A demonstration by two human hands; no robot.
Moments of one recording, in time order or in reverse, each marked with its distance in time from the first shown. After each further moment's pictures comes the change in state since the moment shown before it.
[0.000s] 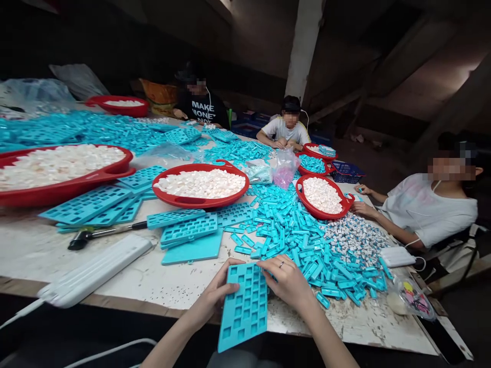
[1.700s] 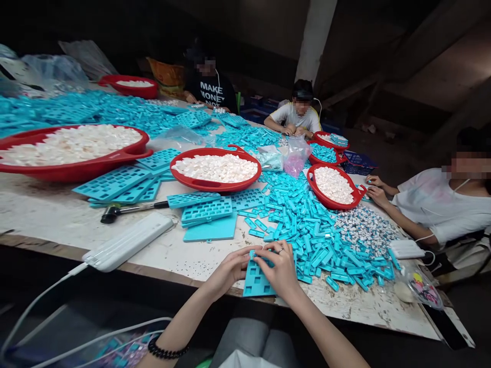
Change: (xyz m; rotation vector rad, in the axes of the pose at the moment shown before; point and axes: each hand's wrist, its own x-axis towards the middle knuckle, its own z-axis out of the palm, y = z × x) left_hand 0.002 0.000 -0.006 -0.291 0.014 -0.136; right_hand 0.010 -0.035 0.051 0.033 0.124 0.305
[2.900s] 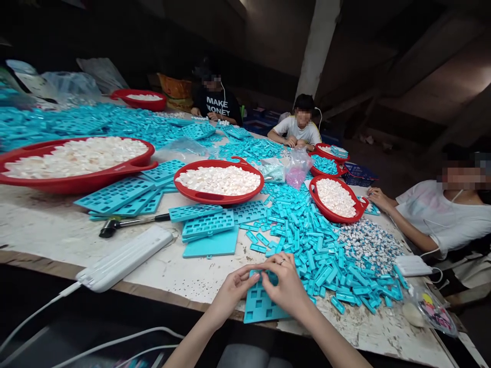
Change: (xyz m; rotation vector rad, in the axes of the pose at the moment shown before) left_hand 0.003 -0.013 0.004 0.192 0.060 0.210; right_hand 0.021 -0.008 -0.020 0.059 -0.178 -0.038
